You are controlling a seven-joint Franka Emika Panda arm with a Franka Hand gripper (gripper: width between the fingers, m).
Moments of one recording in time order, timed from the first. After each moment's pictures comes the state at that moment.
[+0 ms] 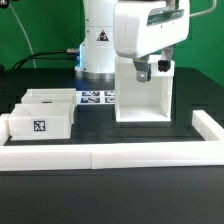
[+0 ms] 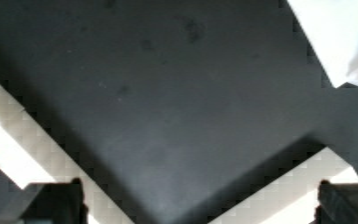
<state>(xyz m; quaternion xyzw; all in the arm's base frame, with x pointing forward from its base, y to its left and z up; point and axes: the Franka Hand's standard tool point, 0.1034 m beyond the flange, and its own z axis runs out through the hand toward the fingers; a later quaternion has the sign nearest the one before) 0.560 0.054 0.112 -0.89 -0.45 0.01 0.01</state>
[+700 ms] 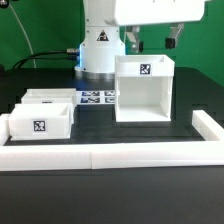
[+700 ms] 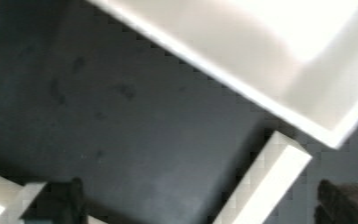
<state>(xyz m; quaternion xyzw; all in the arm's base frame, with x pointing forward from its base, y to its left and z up) 0.498 0.070 0.150 -0.97 -0.24 0.01 0.00</state>
